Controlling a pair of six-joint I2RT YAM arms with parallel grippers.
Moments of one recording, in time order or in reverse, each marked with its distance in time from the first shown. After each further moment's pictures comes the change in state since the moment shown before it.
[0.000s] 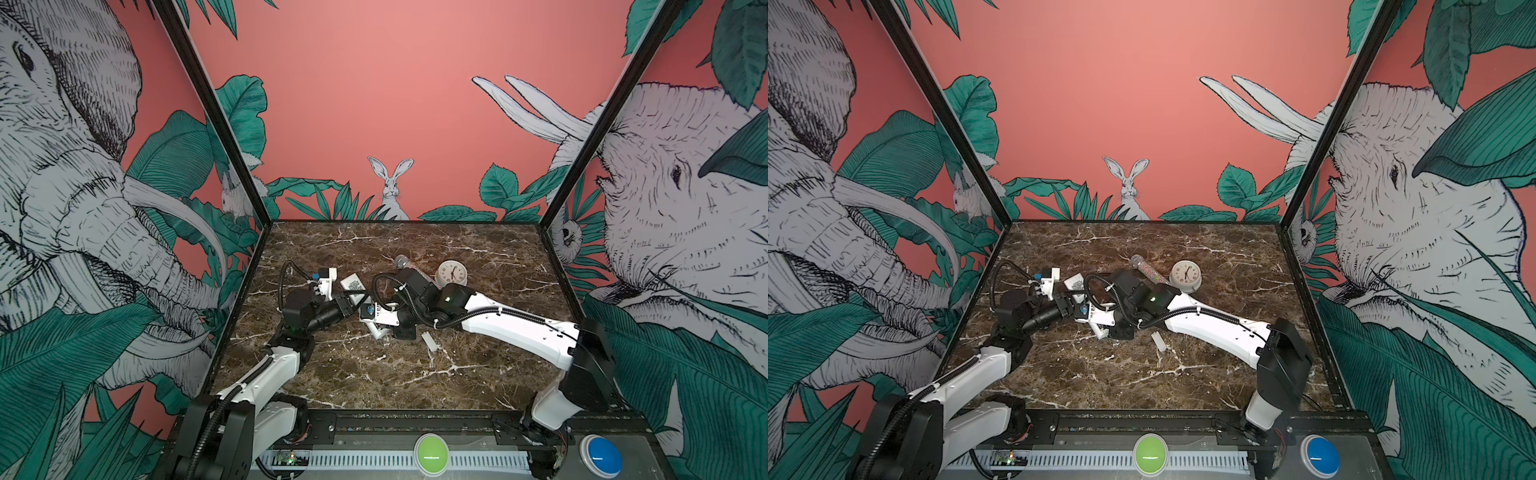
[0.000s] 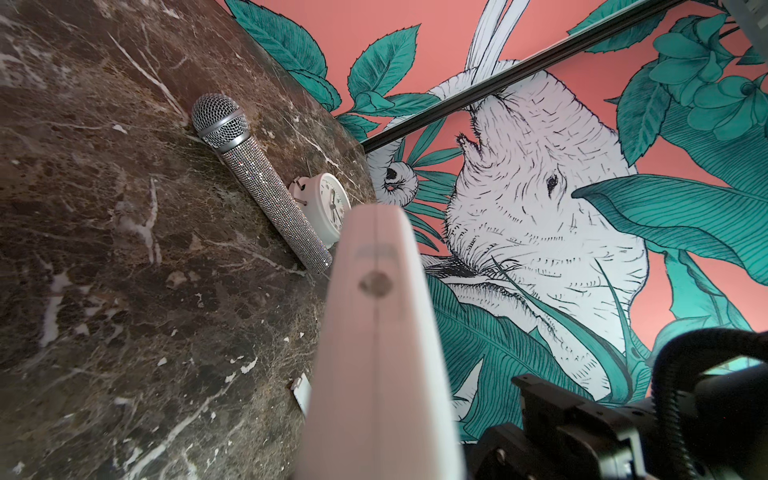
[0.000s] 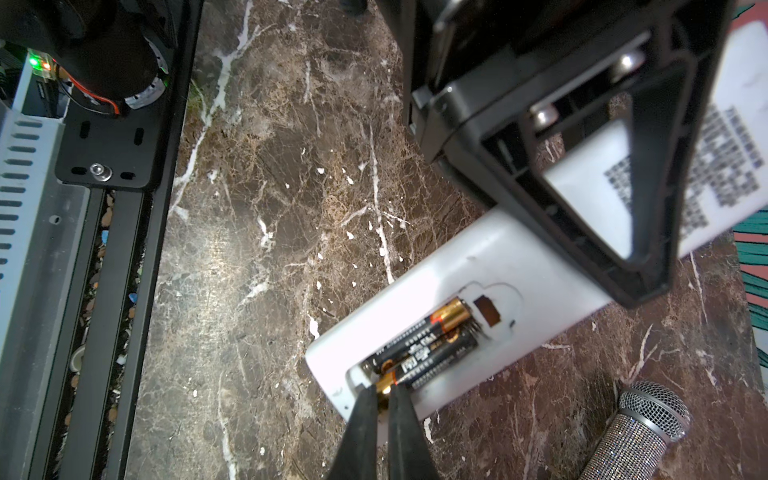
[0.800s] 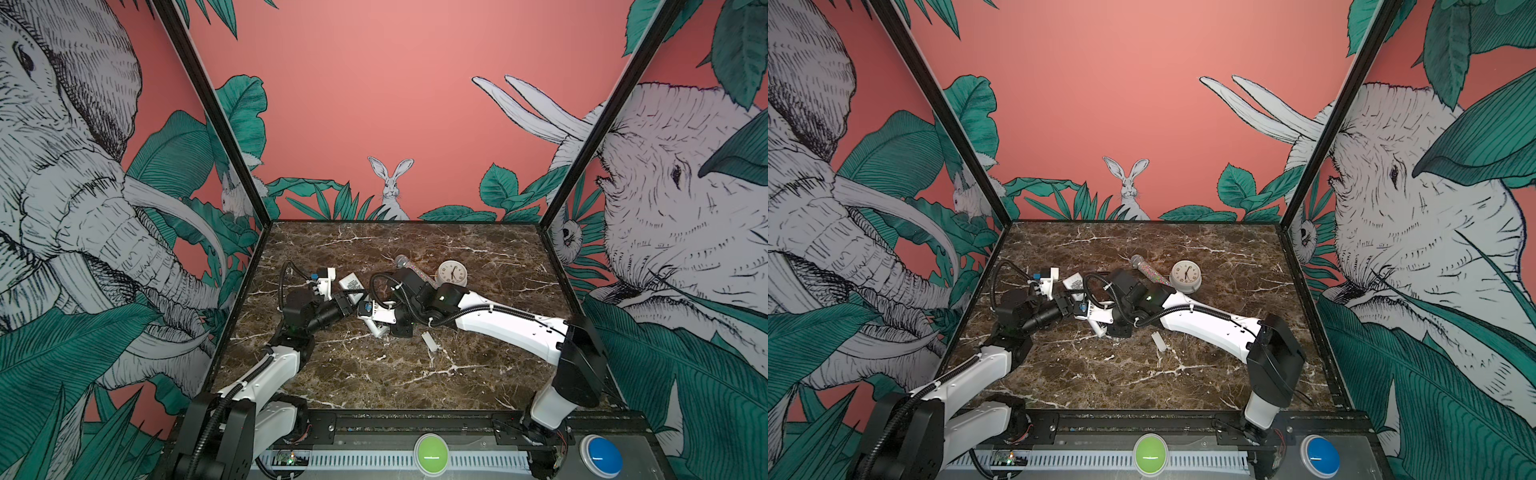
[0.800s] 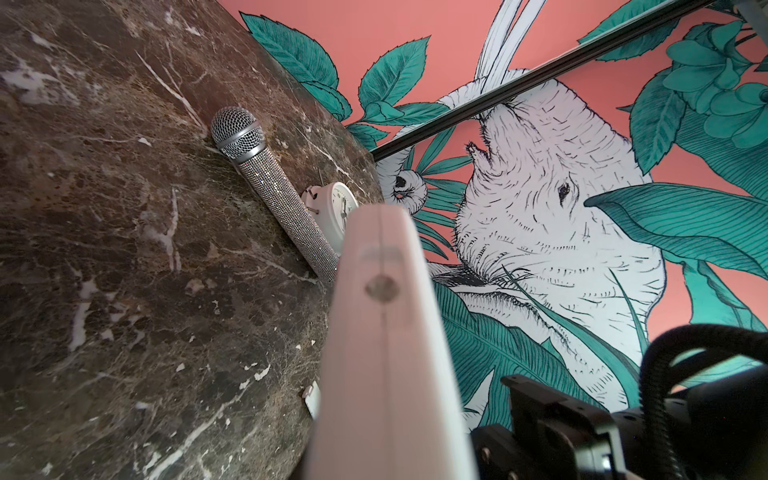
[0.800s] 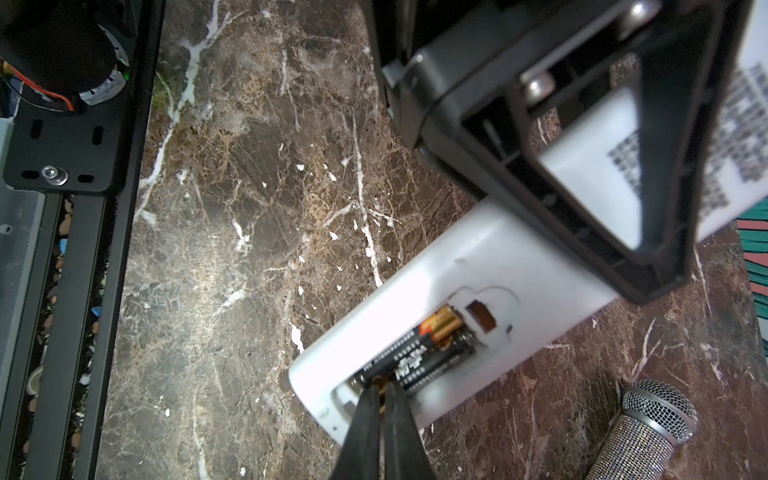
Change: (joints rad) left arm 0.003 0.009 0.000 -0.002 -0.029 0.016; right arm -0.014 0.044 -0.002 0.045 0.011 0.012
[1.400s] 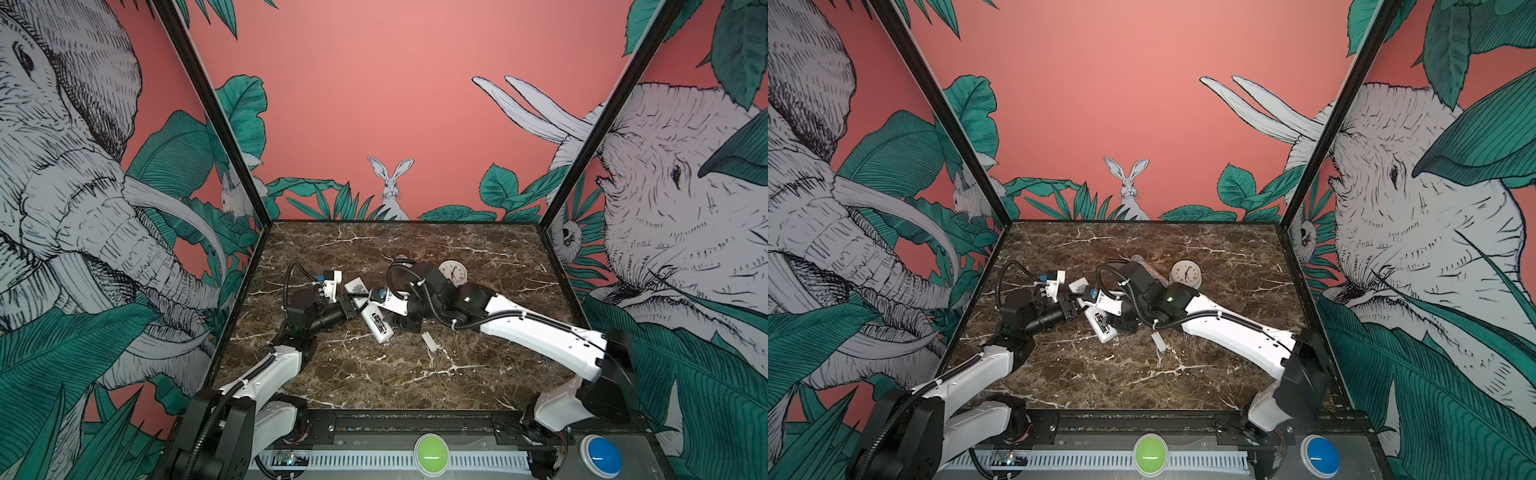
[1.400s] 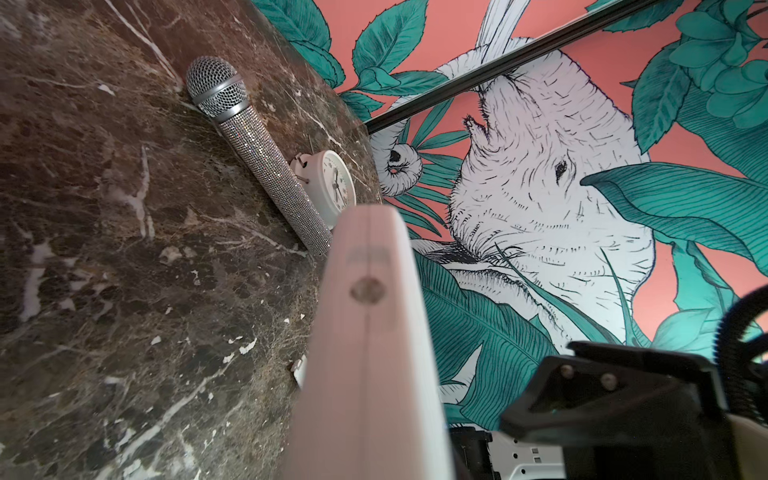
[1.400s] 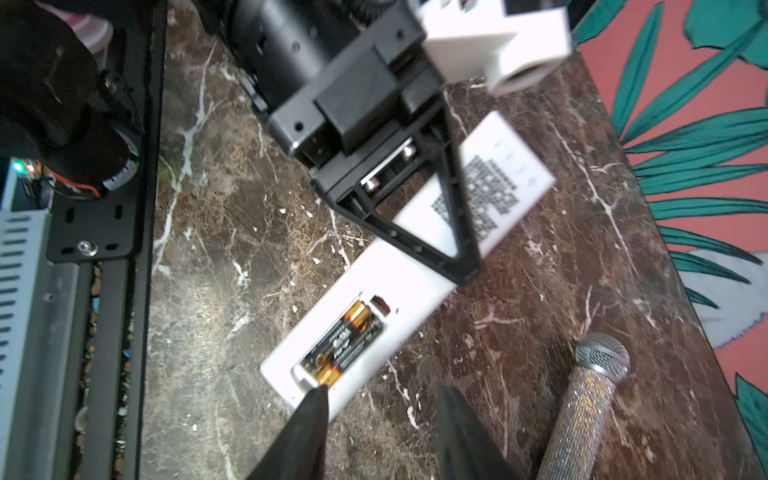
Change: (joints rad) left arm -0.021 0.027 0.000 -0.024 0.033 -0.006; right arm -0.006 -0.217 -0.061 0.012 0.029 0.177
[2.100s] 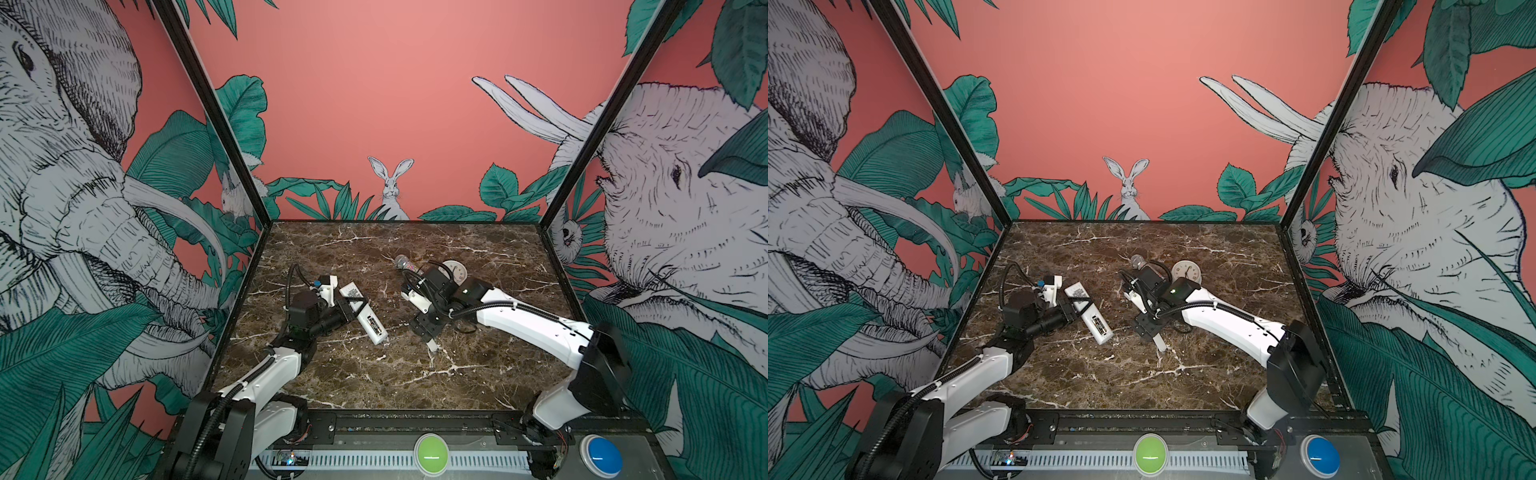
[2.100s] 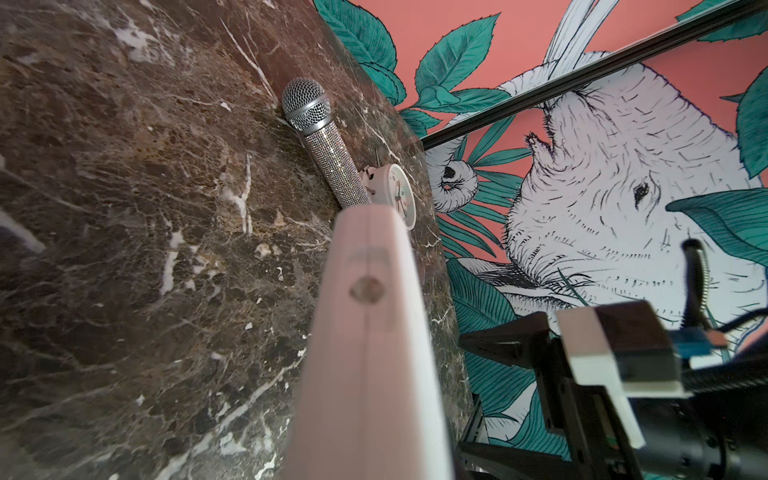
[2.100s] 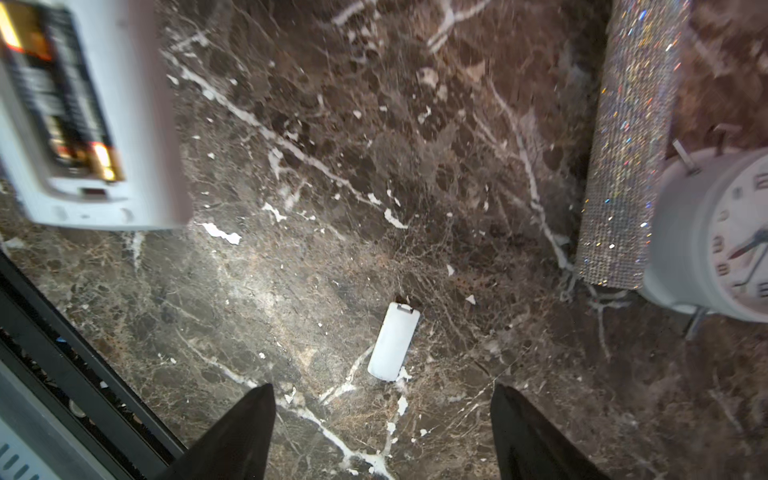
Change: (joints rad) left arm 0.006 -0.025 -0.018 -0.137 -0.137 0.105; right arm -0.129 0.134 -0.048 -0.296 0.157 0.433
